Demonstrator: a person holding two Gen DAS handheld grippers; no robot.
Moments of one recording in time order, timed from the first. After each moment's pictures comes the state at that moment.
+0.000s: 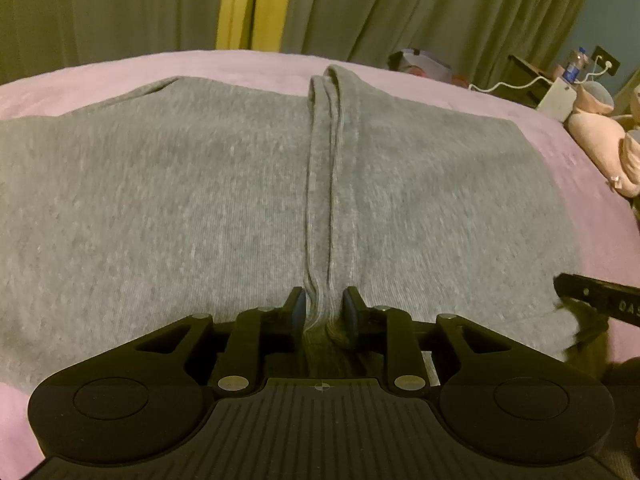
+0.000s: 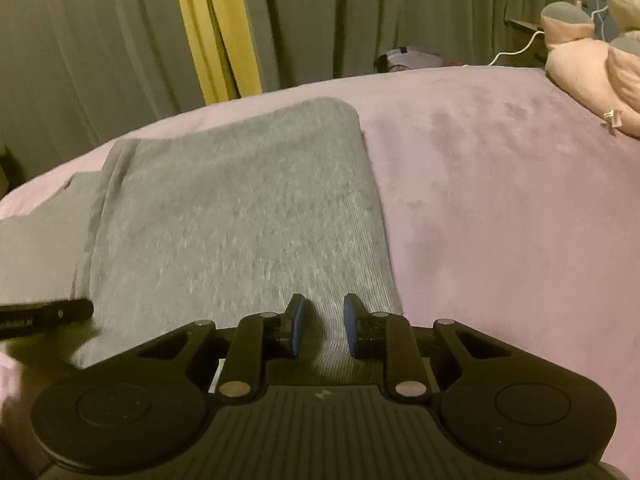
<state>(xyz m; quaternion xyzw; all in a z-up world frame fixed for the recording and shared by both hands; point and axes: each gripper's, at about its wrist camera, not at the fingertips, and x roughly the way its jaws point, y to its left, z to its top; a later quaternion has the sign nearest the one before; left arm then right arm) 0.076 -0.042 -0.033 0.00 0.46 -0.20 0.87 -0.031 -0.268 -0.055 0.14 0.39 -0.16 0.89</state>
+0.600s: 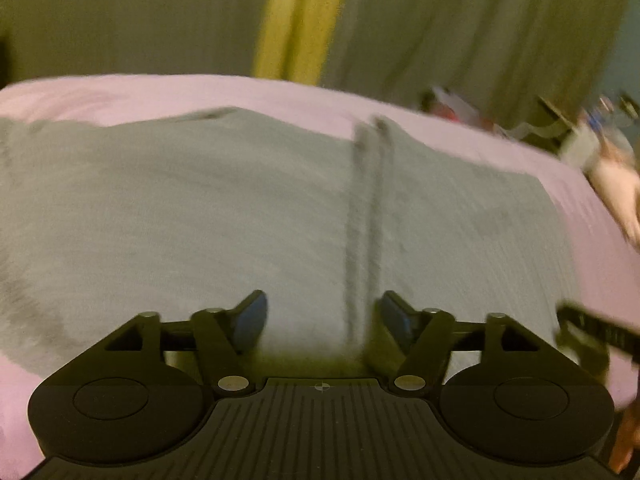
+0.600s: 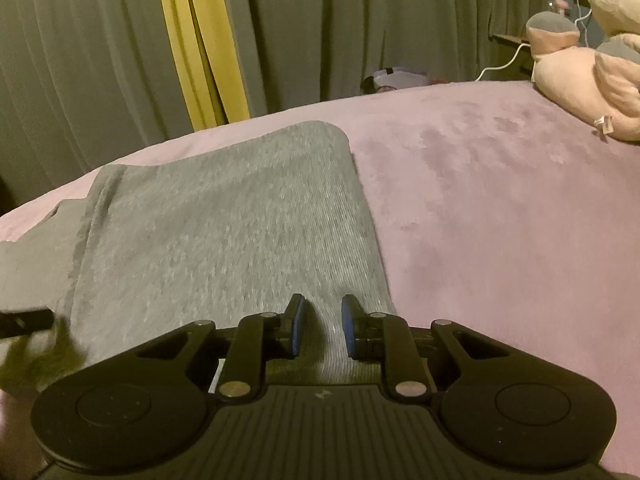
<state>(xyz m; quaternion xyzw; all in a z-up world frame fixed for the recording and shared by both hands) 0.075 -0.014 -0.013 -0.06 0.43 -0.13 0.89 -0.025 -0.268 -0.063 0.14 0.36 -0.18 0.91</state>
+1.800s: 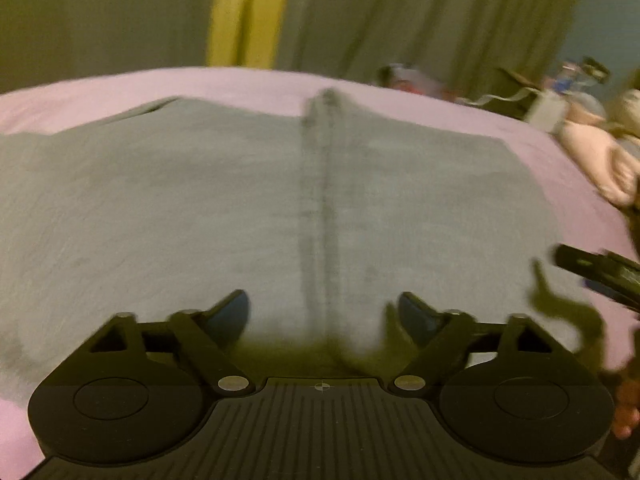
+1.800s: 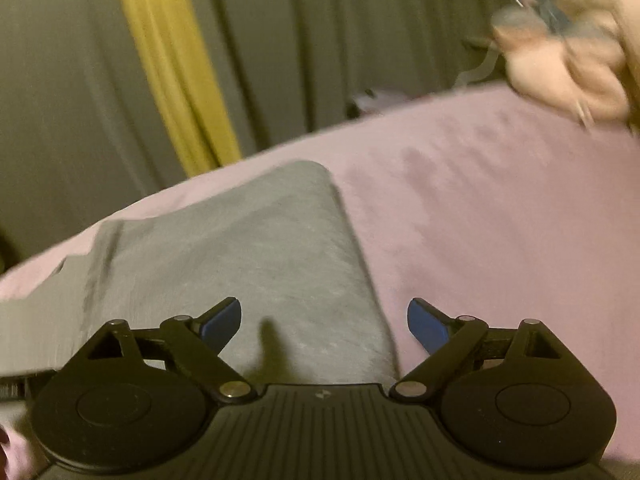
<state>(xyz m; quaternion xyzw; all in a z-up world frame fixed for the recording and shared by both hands) 0.078 -0.041 -0.023 -0.01 0.44 -0.23 0.87 -0.037 -0.285 -0.056 0.21 0.31 -0.21 0.91</state>
